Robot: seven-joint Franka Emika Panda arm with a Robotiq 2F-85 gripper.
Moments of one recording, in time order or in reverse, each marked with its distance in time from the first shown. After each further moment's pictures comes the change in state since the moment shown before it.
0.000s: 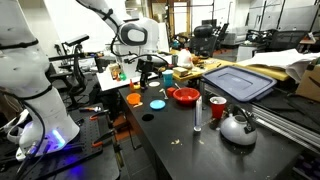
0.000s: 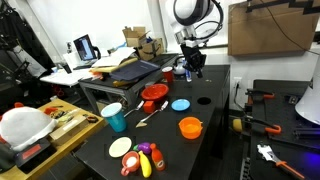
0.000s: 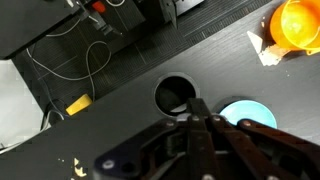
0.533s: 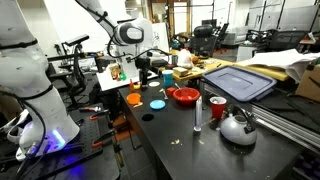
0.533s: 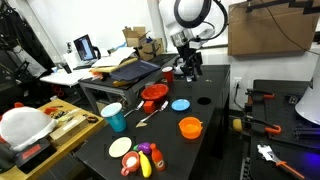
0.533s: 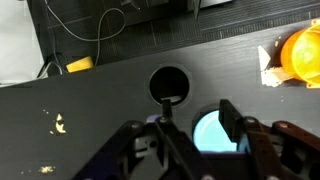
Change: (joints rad) arm 0.052 -0.016 0.048 -0.014 -0.140 0.029 -0.112
